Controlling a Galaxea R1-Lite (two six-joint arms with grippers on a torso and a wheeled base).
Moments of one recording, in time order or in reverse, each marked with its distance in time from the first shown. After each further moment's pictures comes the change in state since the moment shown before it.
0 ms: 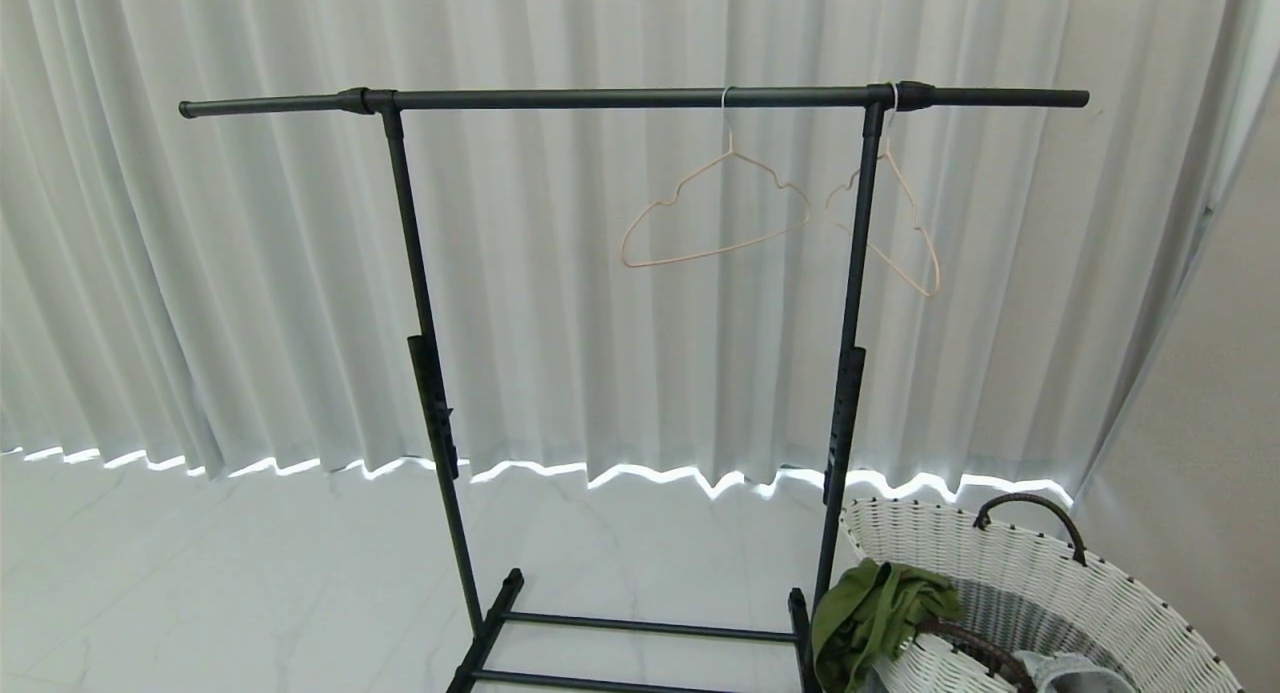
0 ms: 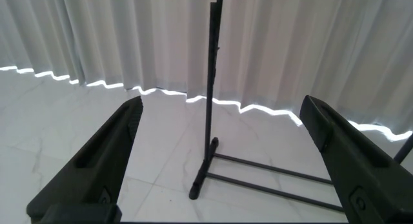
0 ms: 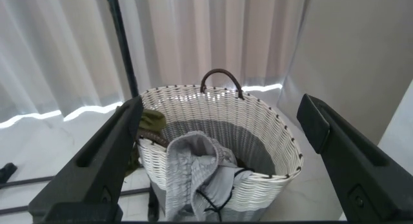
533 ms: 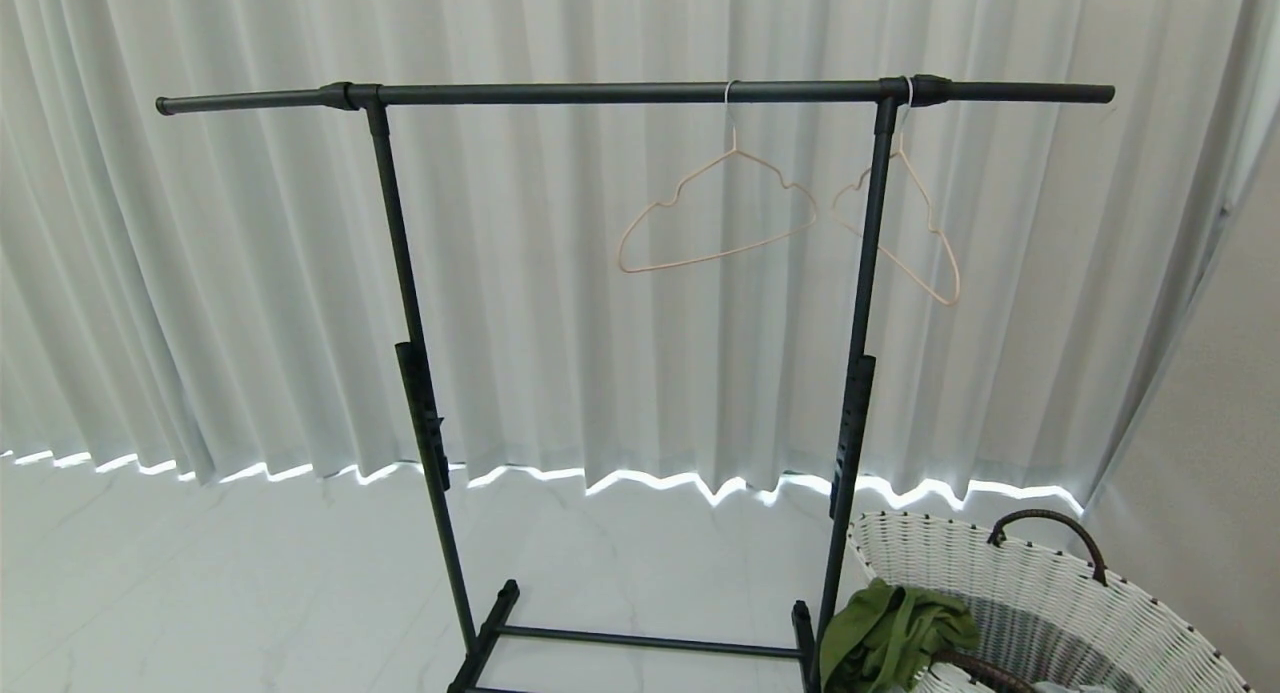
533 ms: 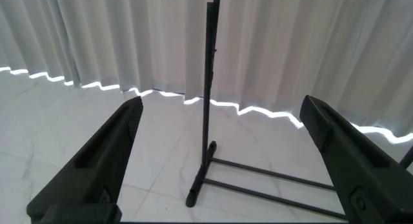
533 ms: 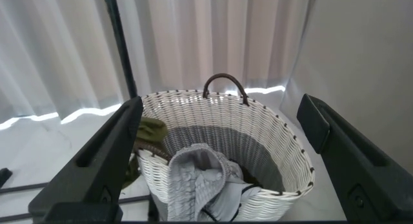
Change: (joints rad) left arm 0.000 0.000 0.000 0.000 -0.008 0.001; right arm 0.000 0.000 0.000 0.000 0.000 0.003
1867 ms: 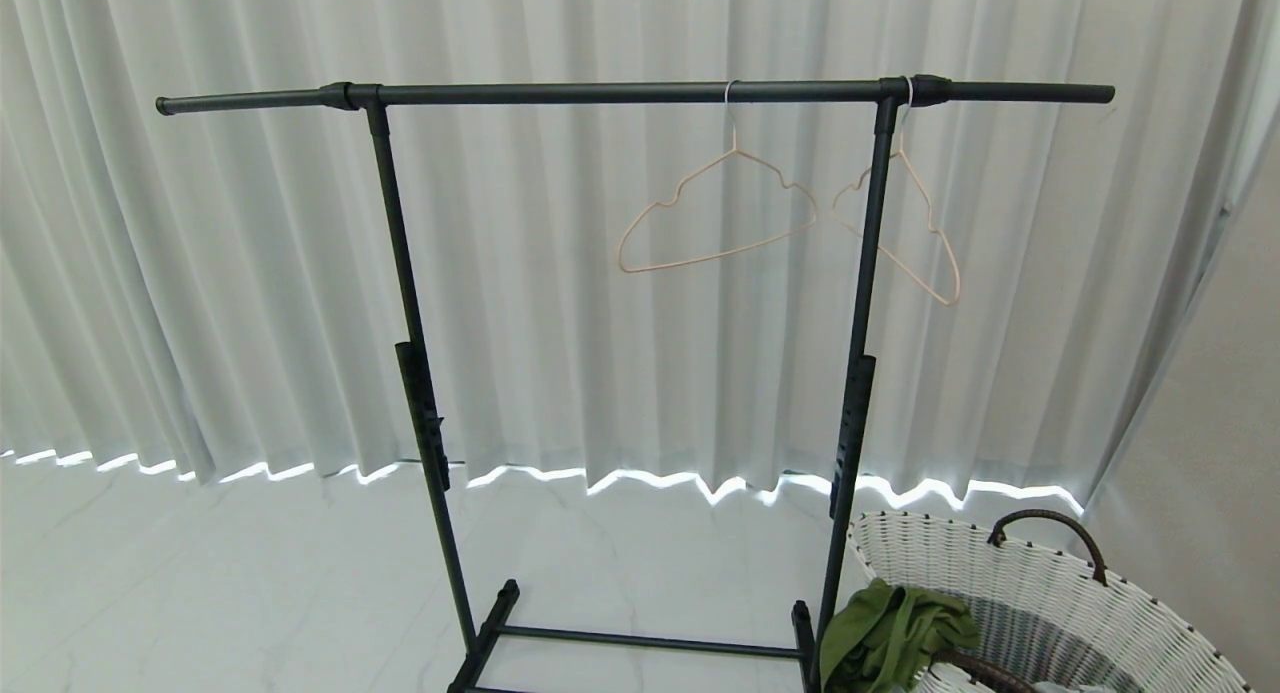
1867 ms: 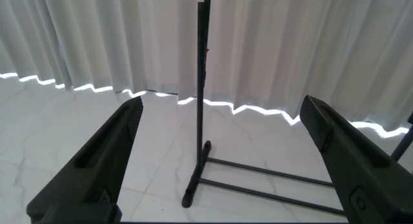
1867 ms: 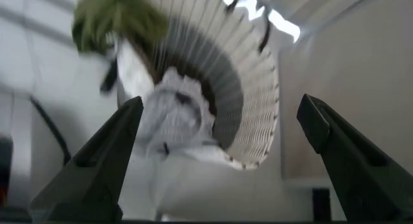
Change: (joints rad) left arm 0.000 0.000 0.000 0.000 -0.036 0.001; right arm 0.072 0.764 -0.266 0.035 0.076 -0.463
